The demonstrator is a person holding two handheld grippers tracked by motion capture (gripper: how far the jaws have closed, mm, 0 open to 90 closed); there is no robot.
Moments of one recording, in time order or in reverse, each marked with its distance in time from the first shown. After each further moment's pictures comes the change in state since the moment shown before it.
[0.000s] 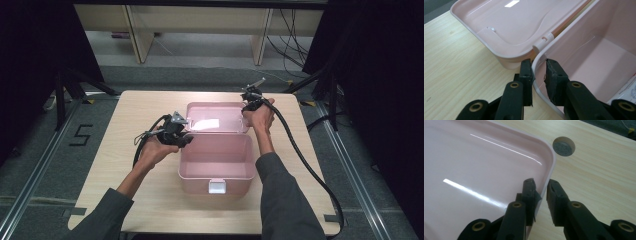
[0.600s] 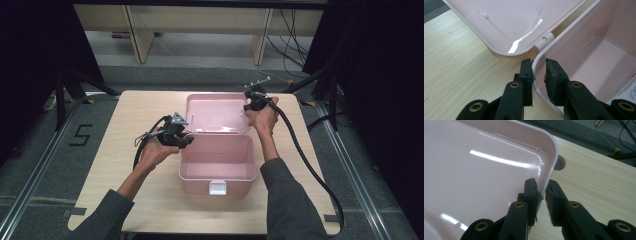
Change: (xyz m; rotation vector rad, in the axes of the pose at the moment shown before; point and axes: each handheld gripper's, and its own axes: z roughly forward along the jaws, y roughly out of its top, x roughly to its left) left arm -0.004 -0.001 -0.001 -0.009 0.001 -0.010; right arm 0.005 -0.005 -0.030 -0.129 -0.027 -0.016
